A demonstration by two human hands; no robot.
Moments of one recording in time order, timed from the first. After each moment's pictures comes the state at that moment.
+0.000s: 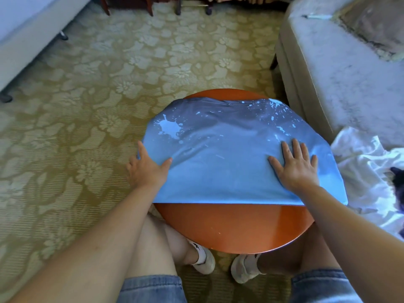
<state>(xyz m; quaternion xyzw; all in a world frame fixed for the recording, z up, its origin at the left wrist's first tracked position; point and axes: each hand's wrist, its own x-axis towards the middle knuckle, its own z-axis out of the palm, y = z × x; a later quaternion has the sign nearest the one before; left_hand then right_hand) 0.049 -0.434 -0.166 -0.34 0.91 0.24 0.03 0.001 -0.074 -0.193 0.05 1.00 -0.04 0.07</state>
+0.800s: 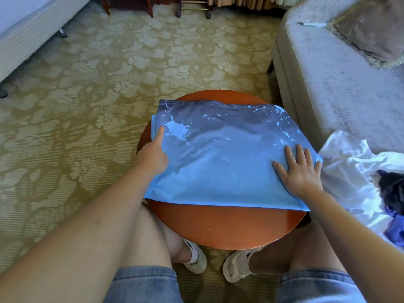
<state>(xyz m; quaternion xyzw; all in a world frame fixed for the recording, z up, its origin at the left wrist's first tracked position) 0.026 -0.423 -0.141 -0.18 0.95 0.22 0.12 0.011 -0.041 -0.193 0.05 1.00 -0.04 0.07</state>
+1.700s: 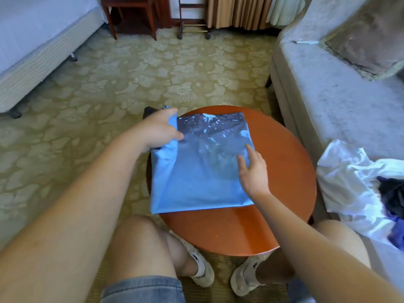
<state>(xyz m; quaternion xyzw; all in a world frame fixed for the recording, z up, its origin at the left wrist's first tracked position) 0.002 -0.428 -0.016 -0.10 0.91 0.39 0.10 0.024 -0.184 -0.154 0.05 0.89 -0.45 -0.05</state>
